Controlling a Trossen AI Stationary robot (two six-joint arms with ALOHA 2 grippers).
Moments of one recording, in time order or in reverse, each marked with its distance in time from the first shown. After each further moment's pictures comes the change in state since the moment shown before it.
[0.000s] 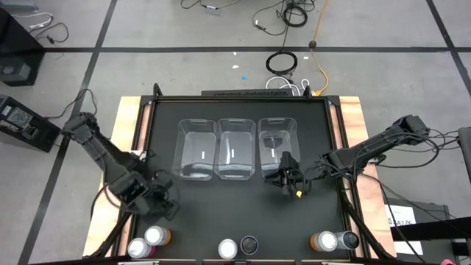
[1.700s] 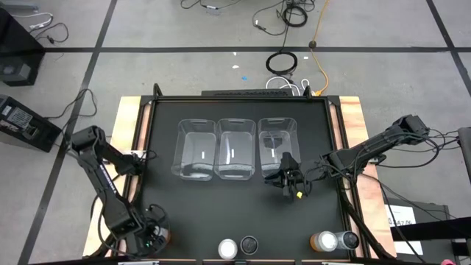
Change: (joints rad) left arm -0.257 0.255 0.000 0.196 0.194 -0.118; right arm 0.006 0.000 0.000 0.000 0.008 0.001
